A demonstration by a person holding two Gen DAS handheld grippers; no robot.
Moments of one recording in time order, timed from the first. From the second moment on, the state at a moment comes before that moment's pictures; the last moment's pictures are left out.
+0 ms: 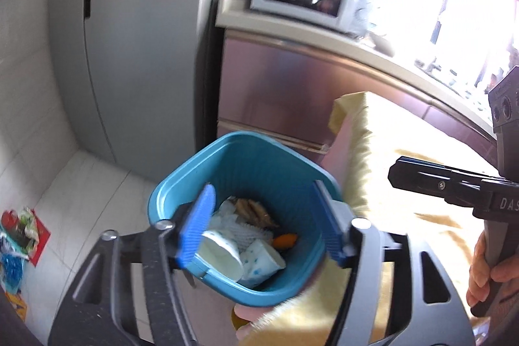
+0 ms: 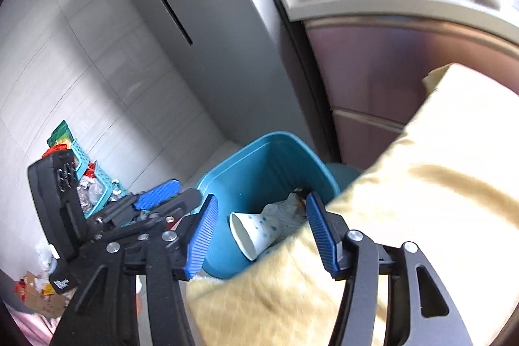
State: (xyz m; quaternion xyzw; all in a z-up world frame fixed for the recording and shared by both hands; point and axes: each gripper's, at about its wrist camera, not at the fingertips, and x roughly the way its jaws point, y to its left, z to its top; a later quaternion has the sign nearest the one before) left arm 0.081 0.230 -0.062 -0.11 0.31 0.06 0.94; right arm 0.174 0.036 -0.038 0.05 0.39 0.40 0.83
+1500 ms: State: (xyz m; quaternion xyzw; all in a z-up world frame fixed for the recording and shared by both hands) left arm -0.011 0.035 -0.017 -0.01 0.14 -0.02 0.99; right arm -0.024 -0.194 -0.030 0.06 0.12 0.01 0.99
